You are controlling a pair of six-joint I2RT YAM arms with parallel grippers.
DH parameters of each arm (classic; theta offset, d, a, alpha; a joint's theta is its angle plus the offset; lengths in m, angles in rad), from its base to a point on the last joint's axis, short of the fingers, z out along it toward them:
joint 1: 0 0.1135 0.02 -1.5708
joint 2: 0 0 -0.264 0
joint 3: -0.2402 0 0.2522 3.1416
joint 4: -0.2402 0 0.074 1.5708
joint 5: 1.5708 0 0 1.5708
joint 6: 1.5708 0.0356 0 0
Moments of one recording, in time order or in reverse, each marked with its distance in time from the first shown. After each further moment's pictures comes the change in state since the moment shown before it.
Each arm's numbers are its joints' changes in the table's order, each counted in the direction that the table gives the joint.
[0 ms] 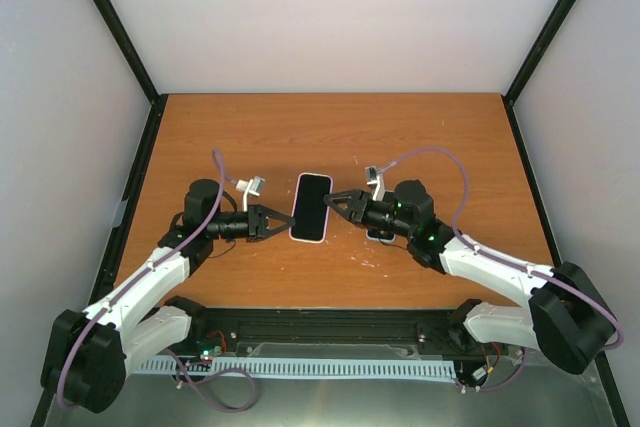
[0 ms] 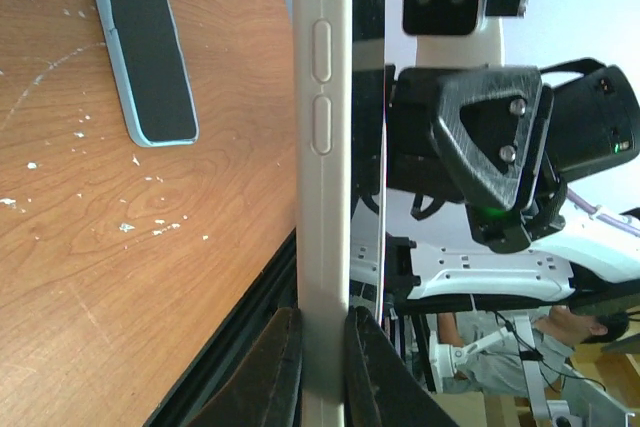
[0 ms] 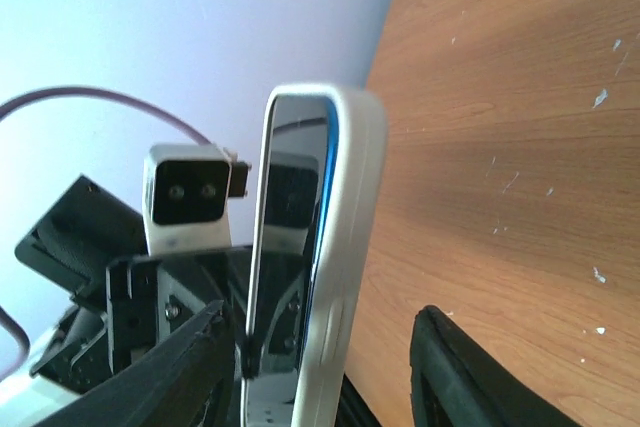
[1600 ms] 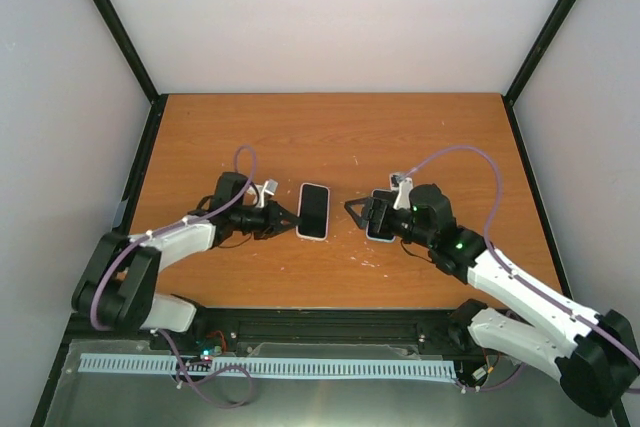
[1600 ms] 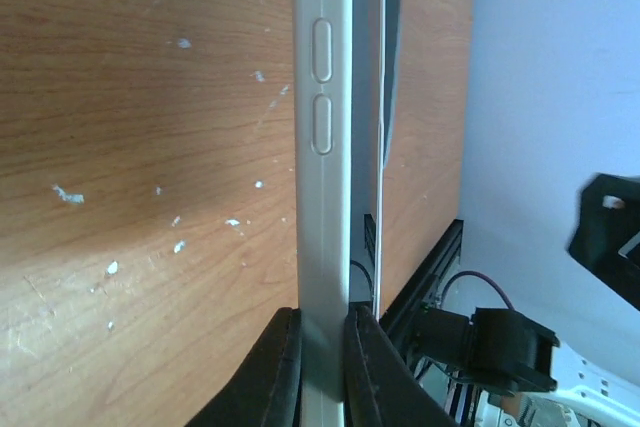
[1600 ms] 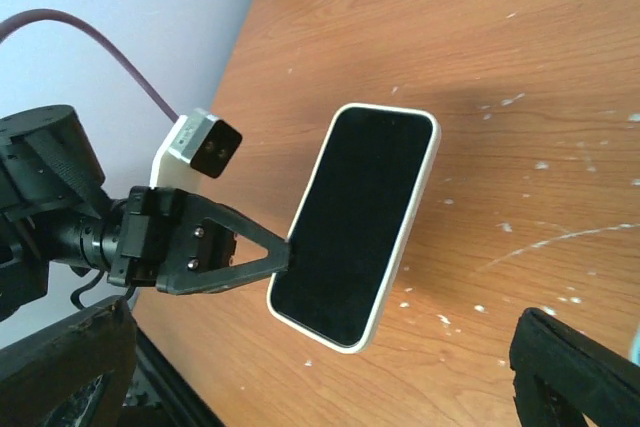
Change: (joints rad) left arm -0.016 0.381 -0.087 -0.056 -0.175 0.098; right arm -0.048 -0.229 -0.049 -0.510 0.203 -0.276
